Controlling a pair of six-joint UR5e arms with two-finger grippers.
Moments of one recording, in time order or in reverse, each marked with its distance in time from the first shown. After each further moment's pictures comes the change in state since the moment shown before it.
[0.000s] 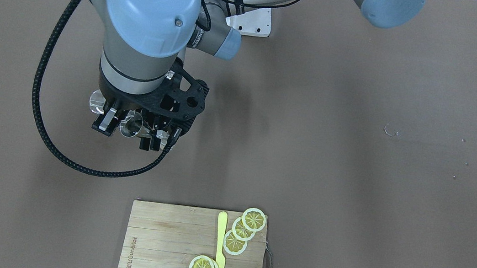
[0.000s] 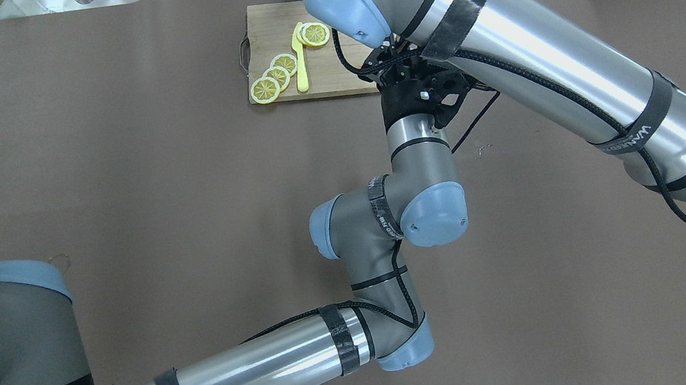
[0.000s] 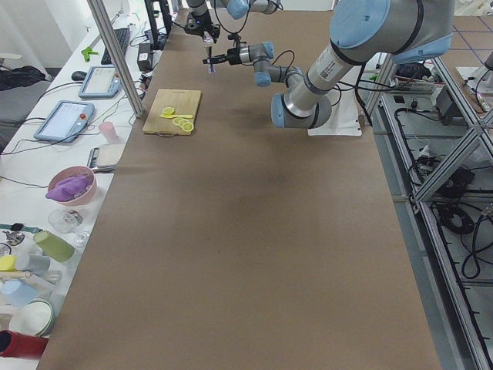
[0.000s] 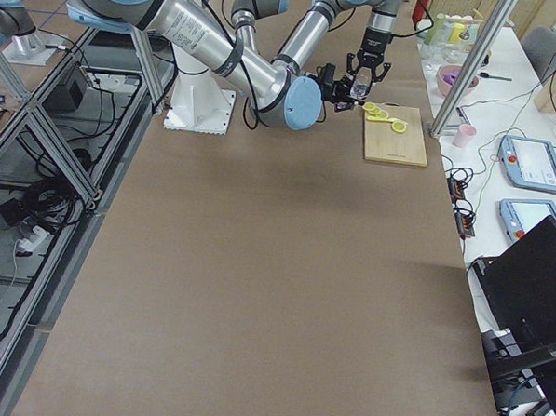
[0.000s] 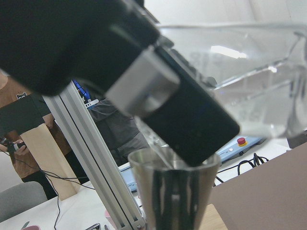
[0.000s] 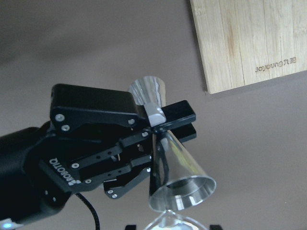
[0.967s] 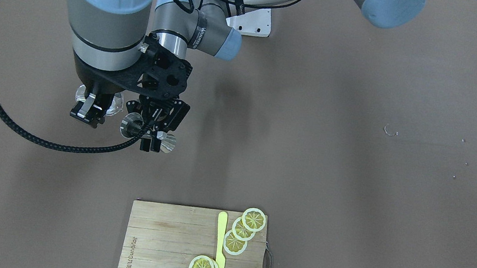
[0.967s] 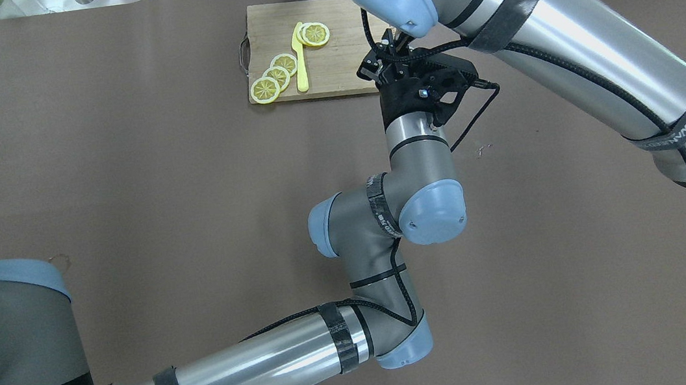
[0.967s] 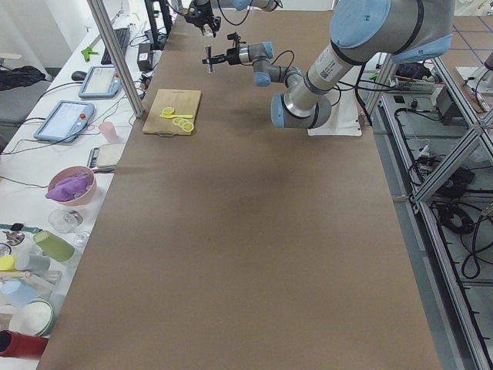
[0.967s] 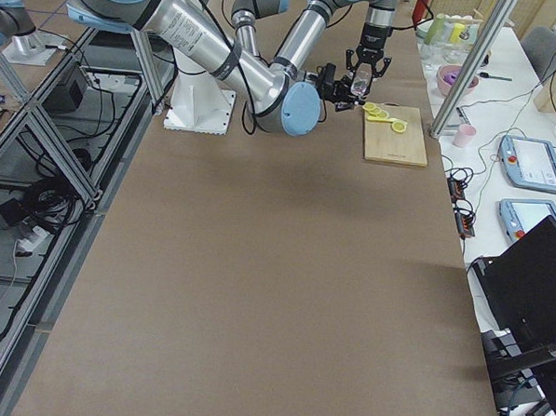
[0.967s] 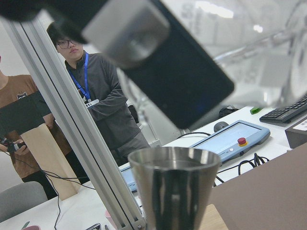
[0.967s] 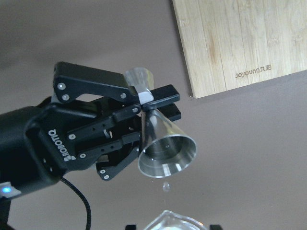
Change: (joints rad) left arm -0.005 0.001 -0.002 -0.001 -0.006 -0.001; right arm 0.057 -0.074 0.133 0.039 0.046 0.001
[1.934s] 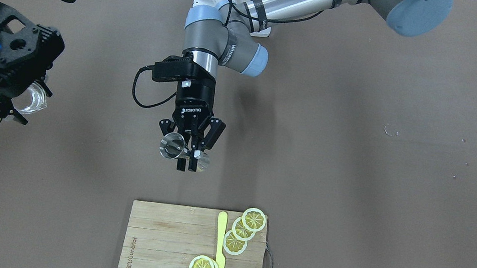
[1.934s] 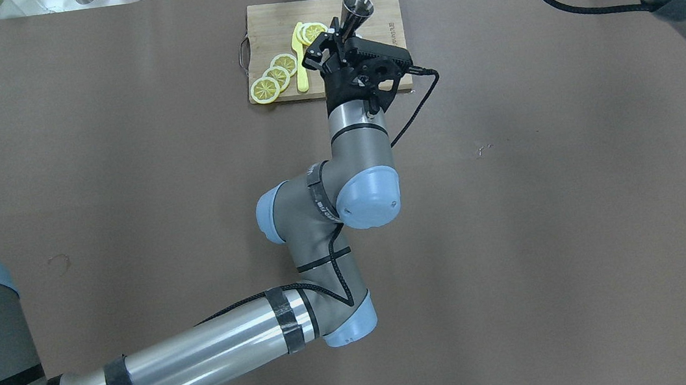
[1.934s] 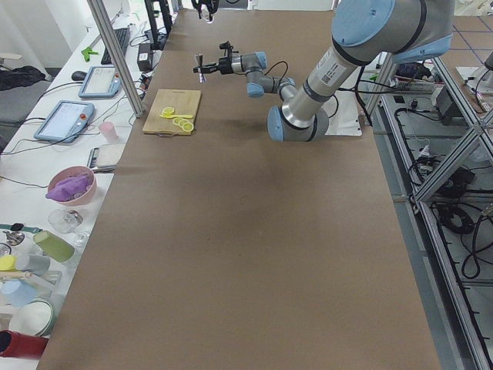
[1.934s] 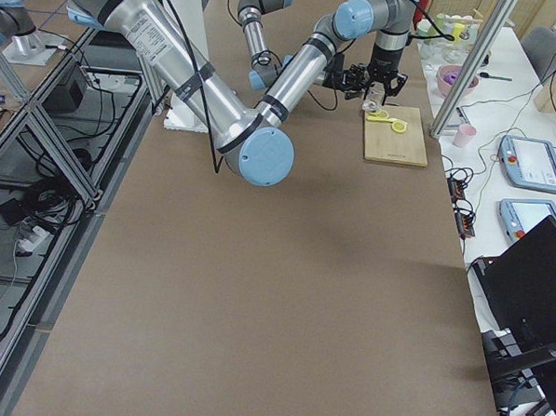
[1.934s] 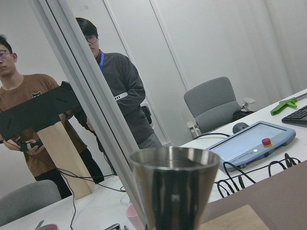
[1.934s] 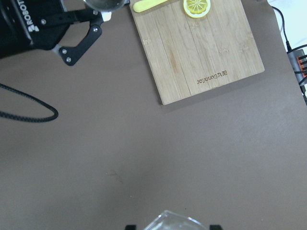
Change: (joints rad) left arm -0.070 0.150 -0.109 -0.073 -0.016 -0.004; right arm 0.198 -0.316 0.216 0.298 0.252 0.010
